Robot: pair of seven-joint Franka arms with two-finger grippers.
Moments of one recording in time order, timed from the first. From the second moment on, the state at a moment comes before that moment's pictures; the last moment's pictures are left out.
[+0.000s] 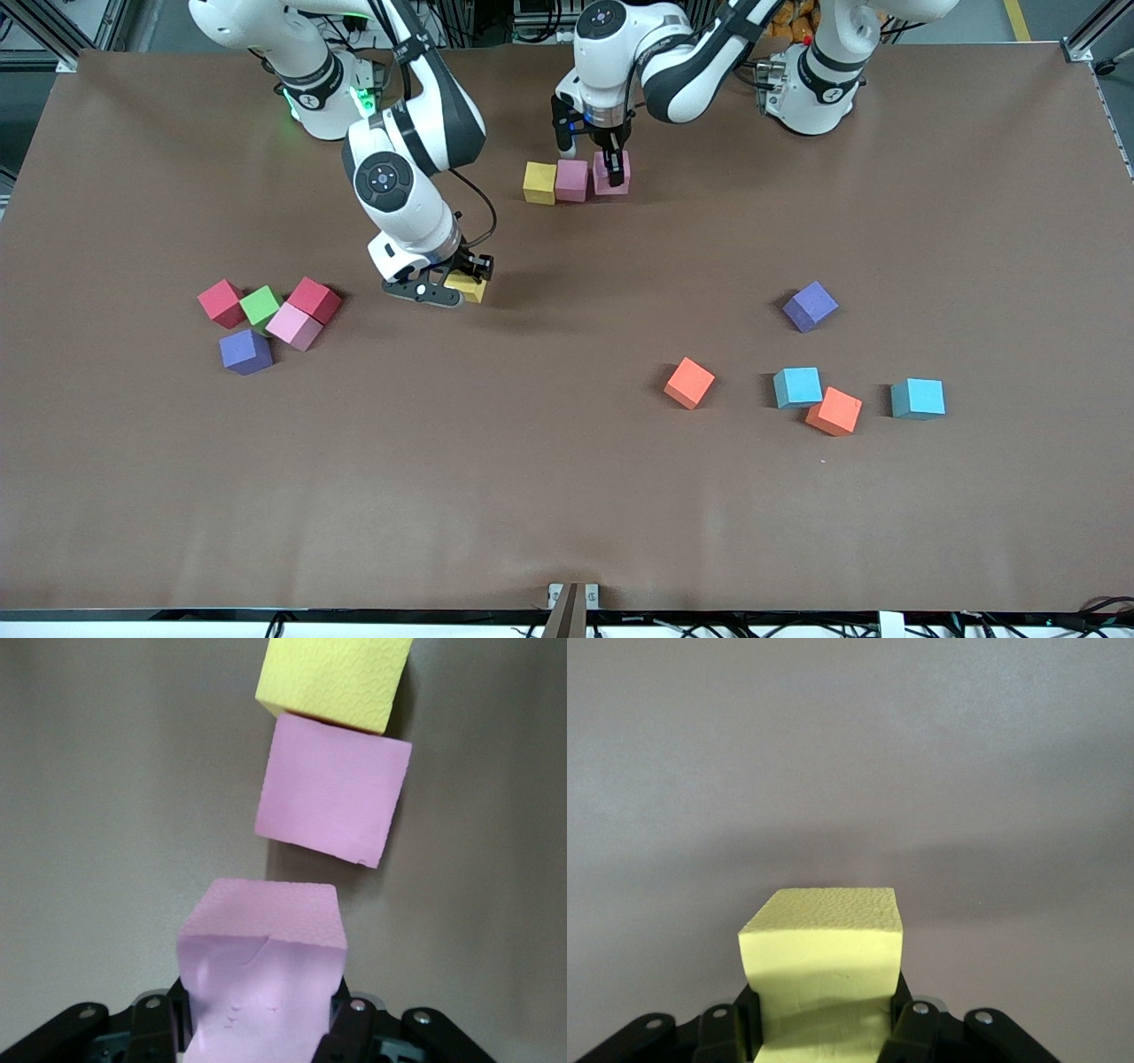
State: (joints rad) left arm -0.51 0.21 -0.63 -2.34 0.27 2.42 0.09; right arm 1.19 0.32 -0.62 -2.07 0.42 2.27 0.58
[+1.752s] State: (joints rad) left arm -0.59 0.35 -0.58 -2.27 0.37 2.42 0.06; right arm 1.17 0.37 -0.59 -2.09 0.56 2.34 0.44
